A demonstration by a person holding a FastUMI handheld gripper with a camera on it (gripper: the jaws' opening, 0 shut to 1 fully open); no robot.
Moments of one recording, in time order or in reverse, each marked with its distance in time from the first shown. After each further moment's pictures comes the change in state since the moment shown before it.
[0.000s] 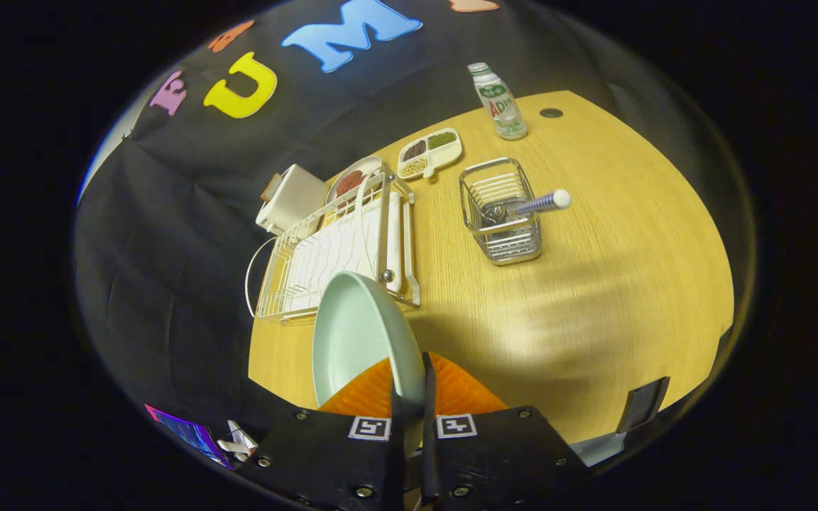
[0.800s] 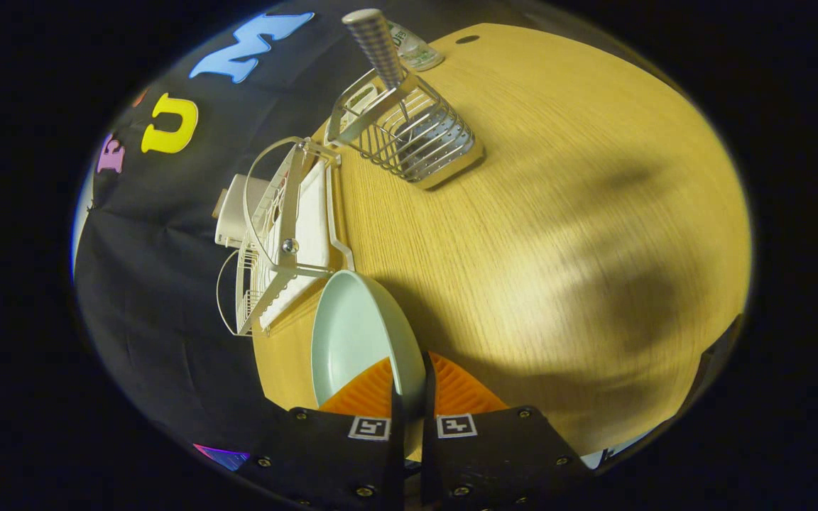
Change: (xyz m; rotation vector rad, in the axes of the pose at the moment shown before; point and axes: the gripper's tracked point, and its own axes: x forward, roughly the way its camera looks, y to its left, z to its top) arm 0.075 -0.049 -0.051 0.274 0.085 0.060
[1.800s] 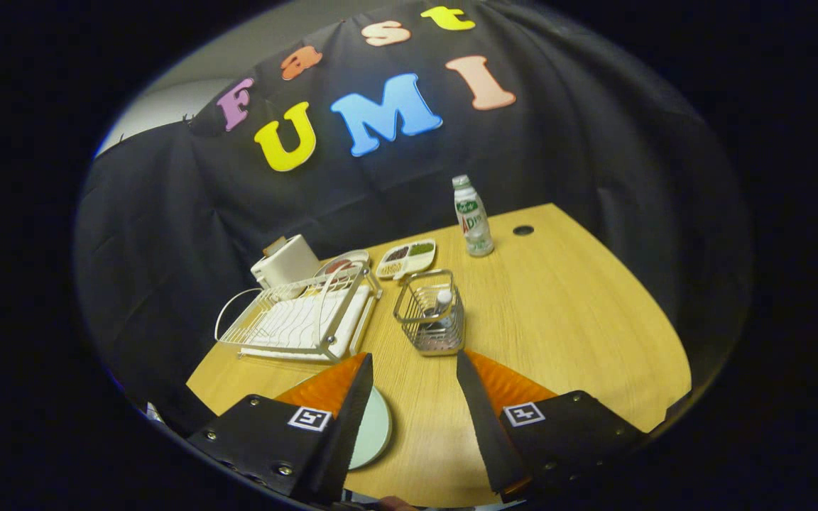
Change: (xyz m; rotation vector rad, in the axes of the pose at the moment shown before) arm -0.161 0.027 0.107 -0.632 -0.692 -0.046
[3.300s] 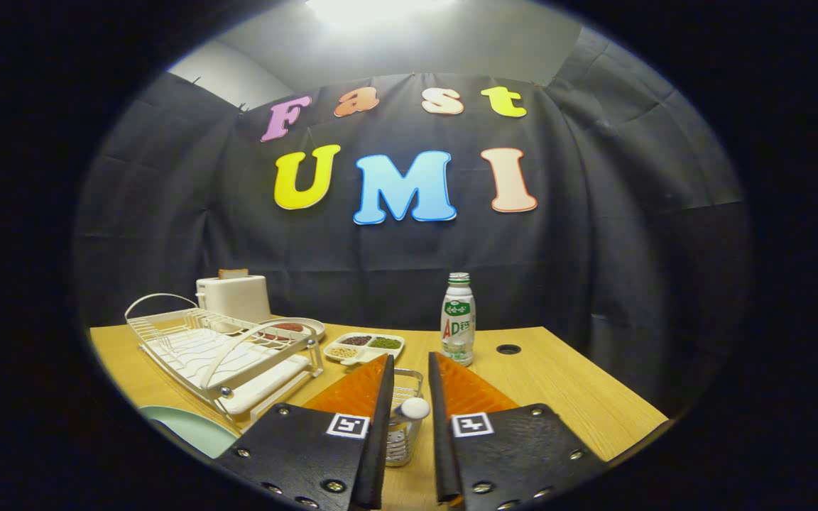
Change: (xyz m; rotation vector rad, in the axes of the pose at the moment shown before) arm 0.124 -0.031 0.028 -0.280 -0.415 -0.128
